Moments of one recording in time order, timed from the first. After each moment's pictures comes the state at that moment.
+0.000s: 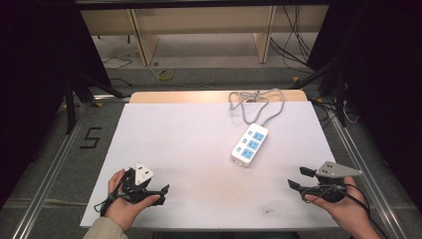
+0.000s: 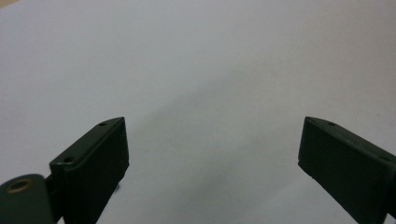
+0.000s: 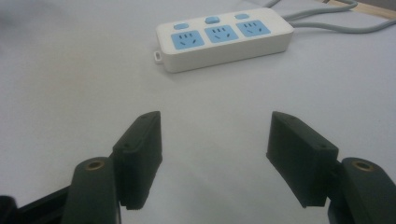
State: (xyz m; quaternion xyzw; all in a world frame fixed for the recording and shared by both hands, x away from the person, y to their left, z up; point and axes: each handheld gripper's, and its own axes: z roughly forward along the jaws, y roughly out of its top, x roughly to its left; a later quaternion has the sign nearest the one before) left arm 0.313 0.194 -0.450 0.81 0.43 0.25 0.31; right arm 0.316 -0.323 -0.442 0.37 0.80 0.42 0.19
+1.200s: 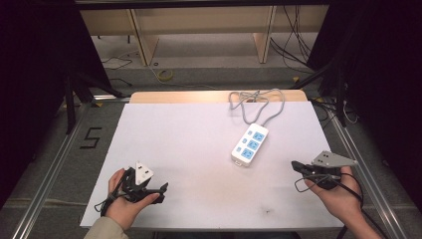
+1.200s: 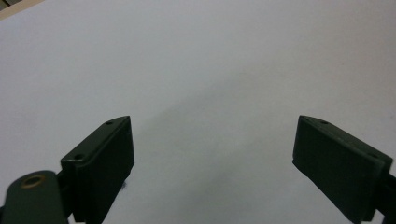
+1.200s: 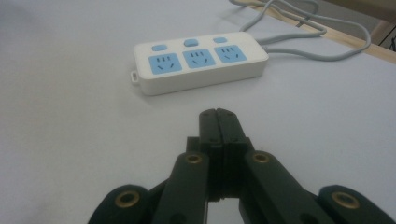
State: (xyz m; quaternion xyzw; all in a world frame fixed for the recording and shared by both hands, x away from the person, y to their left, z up) left arm 0.314 0.193 -0.450 0.80 0.43 0.26 0.31; right arm 0.336 -0.311 -0.423 0.37 0.80 0.40 0.24
